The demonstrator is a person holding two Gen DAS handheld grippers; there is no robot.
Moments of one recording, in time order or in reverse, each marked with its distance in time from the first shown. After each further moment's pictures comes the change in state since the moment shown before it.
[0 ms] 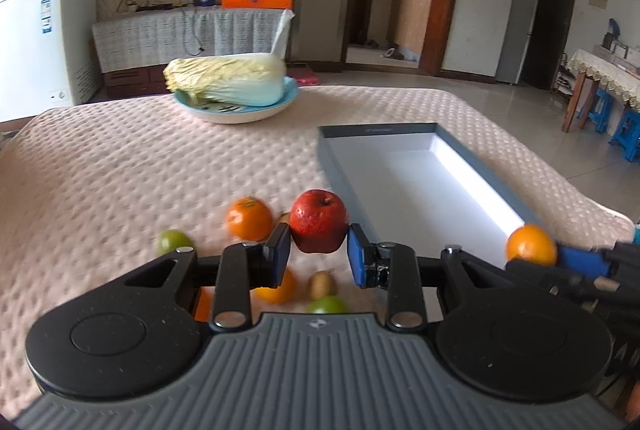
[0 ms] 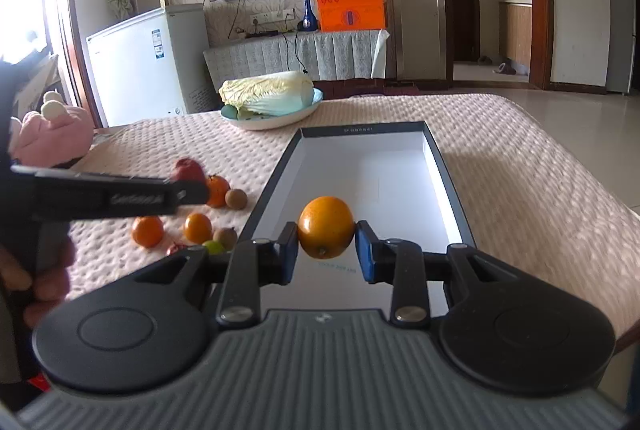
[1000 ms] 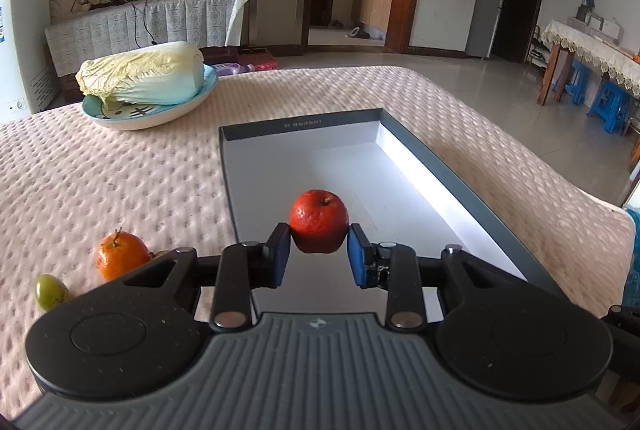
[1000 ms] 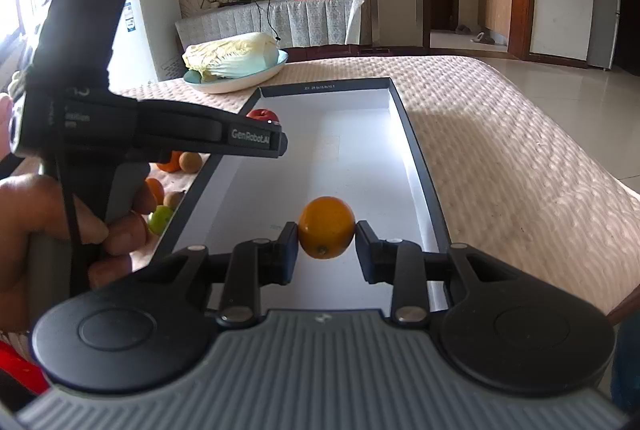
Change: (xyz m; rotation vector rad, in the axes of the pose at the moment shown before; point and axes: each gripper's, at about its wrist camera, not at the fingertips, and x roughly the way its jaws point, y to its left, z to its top) left arm 0.086 -0.062 0.021 0.070 0.065 -0.079; right arm 0.019 -0.022 -0.010 0.018 0.097 -0.073
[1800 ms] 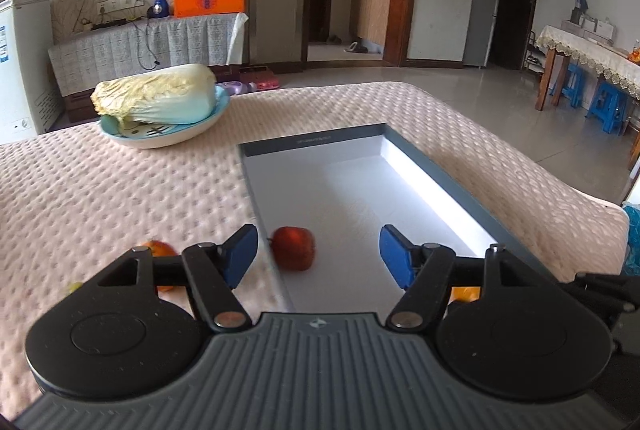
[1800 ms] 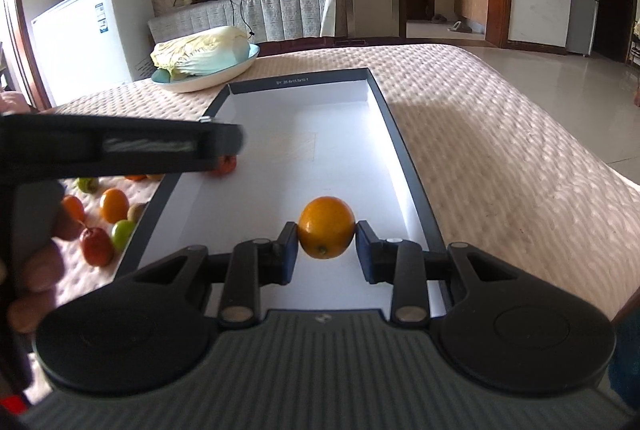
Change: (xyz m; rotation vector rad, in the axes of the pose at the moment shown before) left arm -0.033 0.015 -0.005 0.025 -0.059 0.011; right arm 0.028 -0.005 0.006 0.041 0.017 -0.071
